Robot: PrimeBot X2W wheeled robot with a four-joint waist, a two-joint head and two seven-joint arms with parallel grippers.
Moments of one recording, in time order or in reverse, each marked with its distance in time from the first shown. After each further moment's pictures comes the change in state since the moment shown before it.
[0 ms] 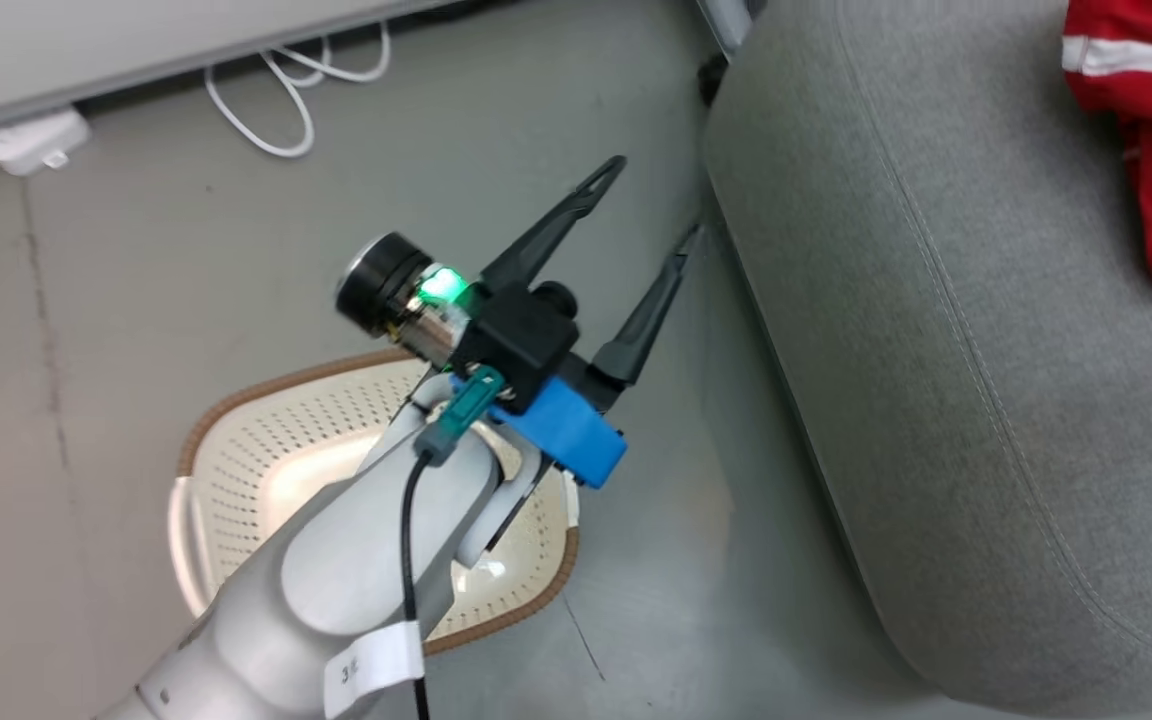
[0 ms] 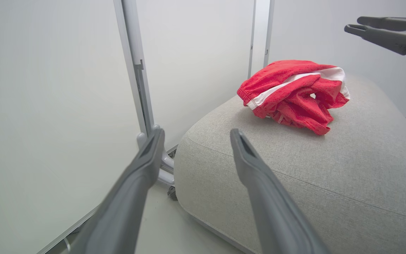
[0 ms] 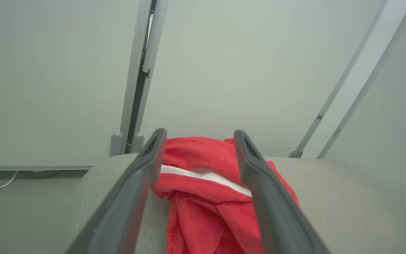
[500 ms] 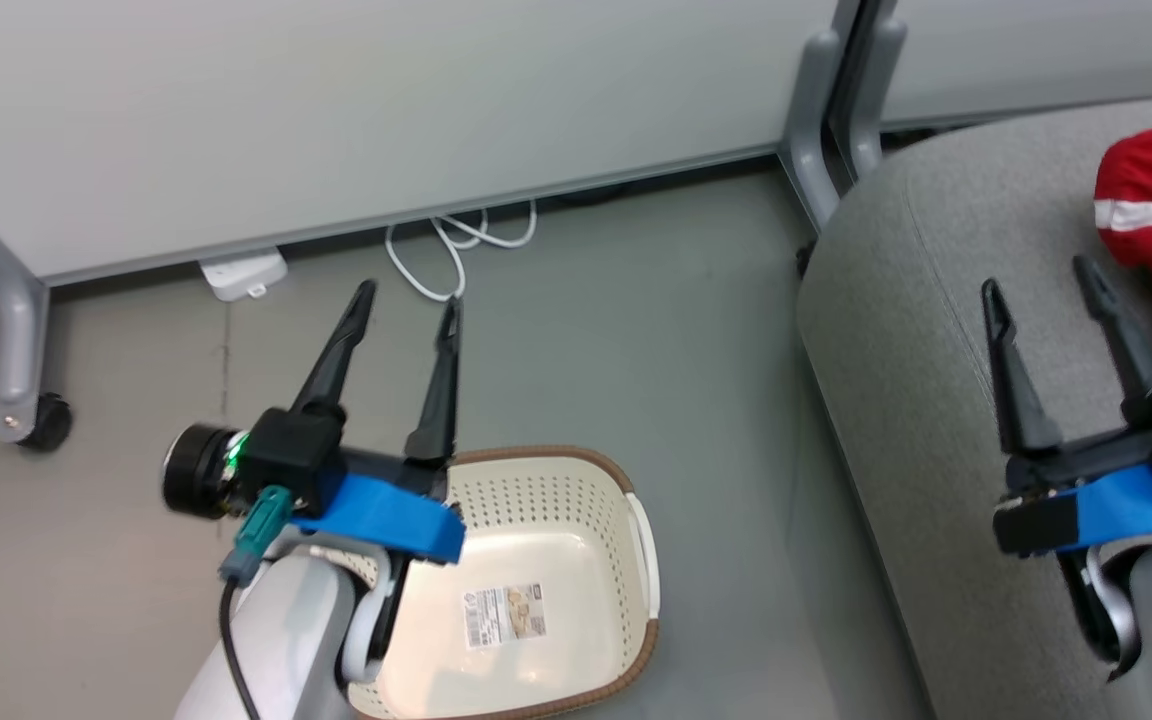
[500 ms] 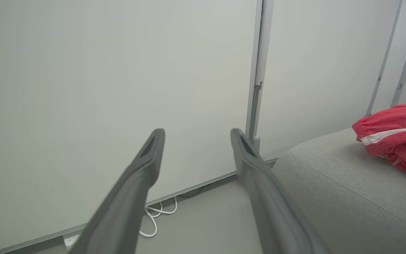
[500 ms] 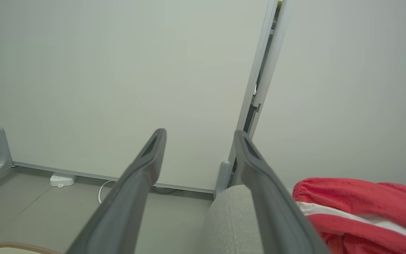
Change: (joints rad) left arm 0.403 -0.016 0.446 -0.106 0.106 0.002 0.000; right arm 0.151 0.134 0.292 -0.084 -0.022 0.000 0.000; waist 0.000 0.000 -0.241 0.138
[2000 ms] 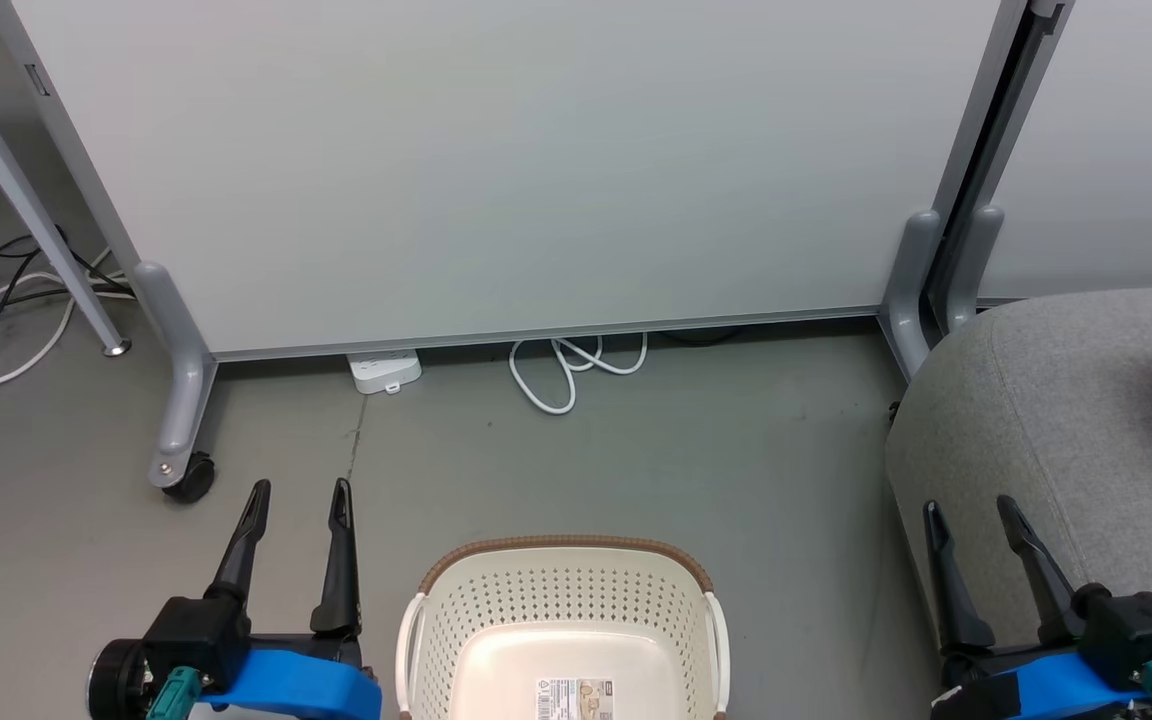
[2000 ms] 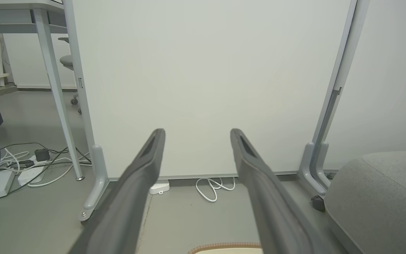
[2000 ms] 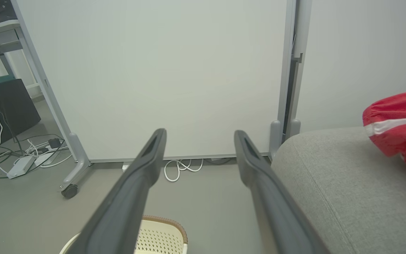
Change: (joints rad) left arm 0.362 -0.117 0.370 -0.048 0.162 -0.160 0.000; right arm 0.301 0.182 -0.038 0.046 0.071 0.000 0.000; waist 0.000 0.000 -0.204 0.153
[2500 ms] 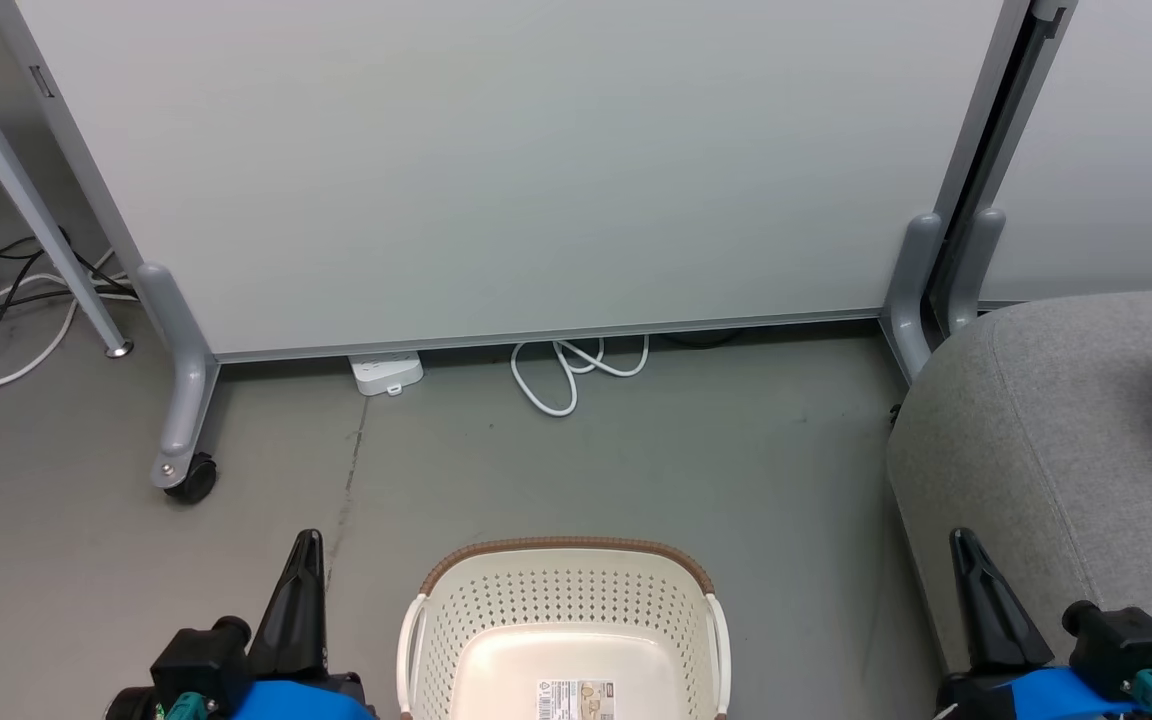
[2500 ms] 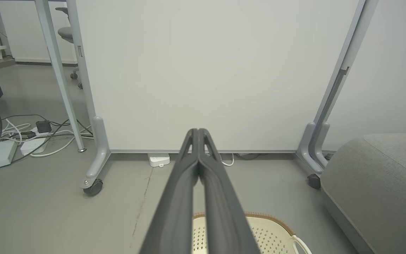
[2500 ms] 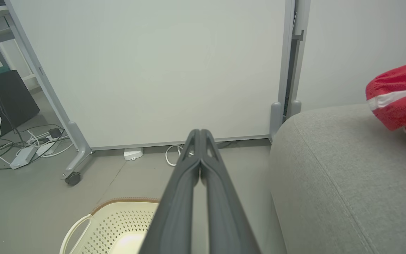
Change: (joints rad) left arm 0.037 -0.001 -0.005 0.064 -0.025 0.008 0.013; right arm 0.011 0.005 0.002 0.055 0.017 0.000 0.016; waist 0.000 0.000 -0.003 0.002
